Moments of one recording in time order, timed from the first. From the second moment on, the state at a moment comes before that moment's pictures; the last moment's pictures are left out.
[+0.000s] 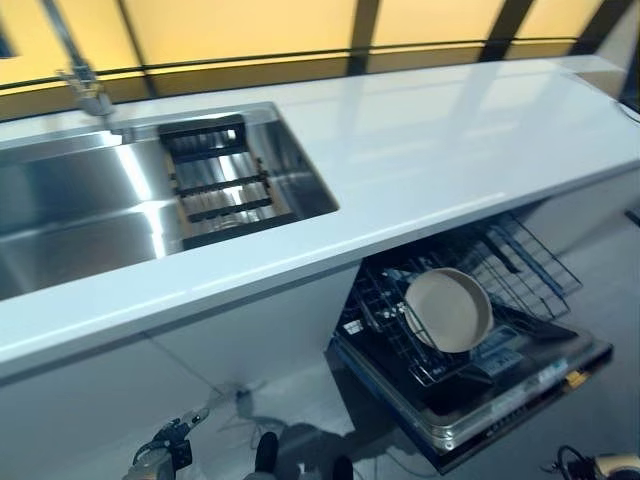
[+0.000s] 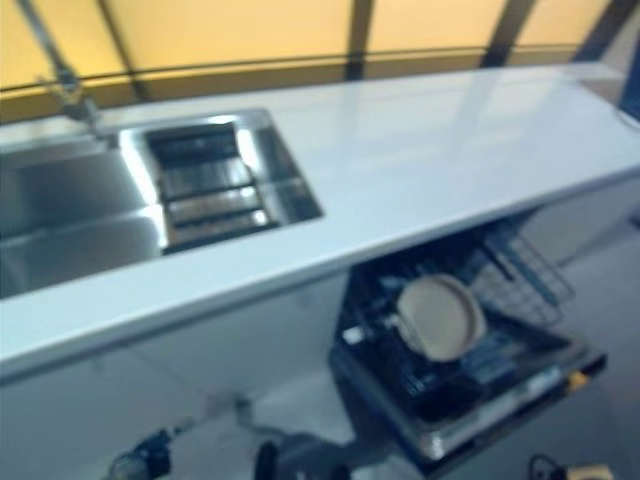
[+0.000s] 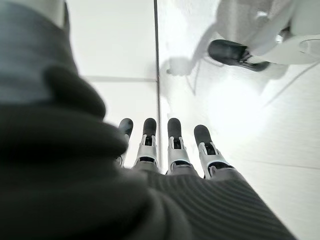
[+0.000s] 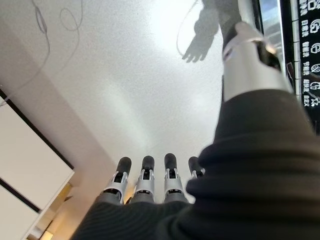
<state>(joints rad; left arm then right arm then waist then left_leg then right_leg) -0.15 0.38 -0.07 1.19 -0.49 0.02 0.05 -0.13 -0.69 -0.05 1.22 0.06 0.44 0.11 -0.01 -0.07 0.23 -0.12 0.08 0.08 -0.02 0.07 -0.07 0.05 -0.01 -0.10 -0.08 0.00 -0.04</state>
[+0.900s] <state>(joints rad) -0.13 0.41 -0.07 1.14 -0.48 0.03 0.07 -0.10 -0.68 -0.18 1.26 0.23 0.48 0.04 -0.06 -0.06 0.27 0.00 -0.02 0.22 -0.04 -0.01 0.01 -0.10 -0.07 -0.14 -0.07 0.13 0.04</state>
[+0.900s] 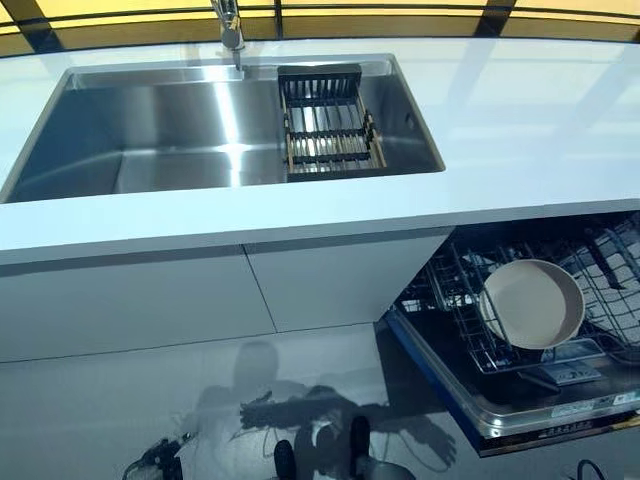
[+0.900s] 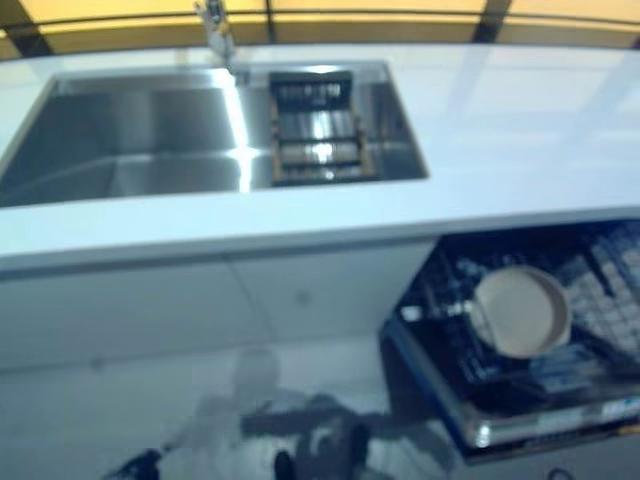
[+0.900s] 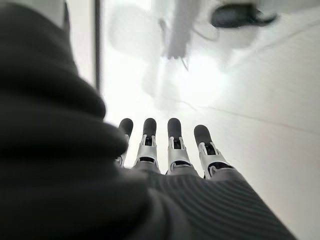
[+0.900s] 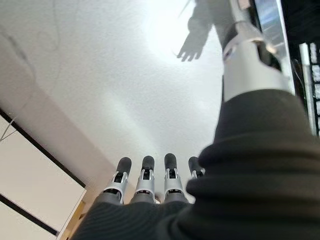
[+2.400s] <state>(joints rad) -0.08 0.29 -0.10 1.12 -0.58 0.10 0.00 -0.15 -0.48 -0.14 1.24 0.82 0.28 -0.19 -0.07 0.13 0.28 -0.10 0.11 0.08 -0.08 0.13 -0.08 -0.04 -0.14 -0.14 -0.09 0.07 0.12</state>
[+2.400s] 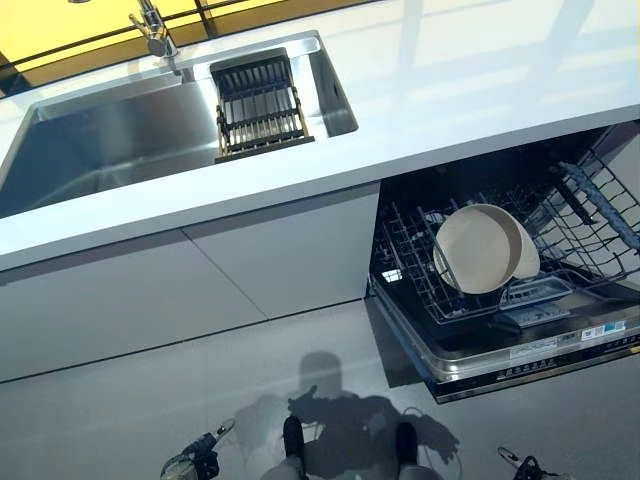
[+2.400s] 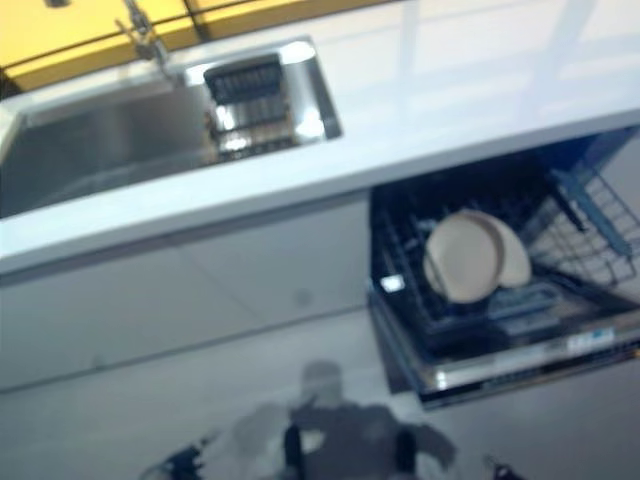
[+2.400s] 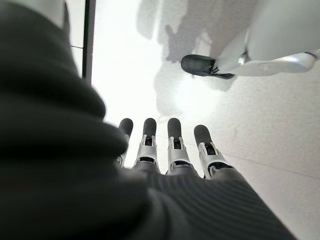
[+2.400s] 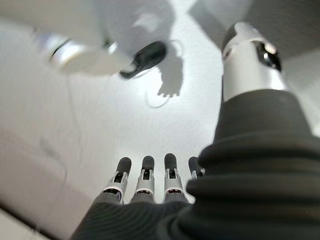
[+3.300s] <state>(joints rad) -0.08 0.20 -0.14 1.13 -0.72 0.01 -0.05 -0.37 -0.53 -0.31 1.14 1.83 0.05 -0.06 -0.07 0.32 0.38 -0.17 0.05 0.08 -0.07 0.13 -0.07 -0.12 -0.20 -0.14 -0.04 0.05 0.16</state>
